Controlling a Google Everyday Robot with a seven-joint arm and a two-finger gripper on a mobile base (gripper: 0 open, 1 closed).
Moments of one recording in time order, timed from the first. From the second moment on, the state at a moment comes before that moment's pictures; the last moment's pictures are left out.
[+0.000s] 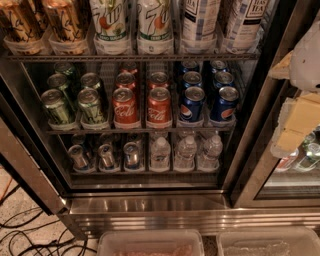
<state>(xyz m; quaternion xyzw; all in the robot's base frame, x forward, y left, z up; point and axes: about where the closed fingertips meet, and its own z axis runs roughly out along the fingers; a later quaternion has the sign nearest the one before) 0.438 -0.217 0.976 -0.60 0.78 -0.03 0.16</state>
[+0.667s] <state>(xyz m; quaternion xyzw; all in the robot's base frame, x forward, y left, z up) 0.437 -0.209 0.974 -0.60 0.78 -0.03 0.17</state>
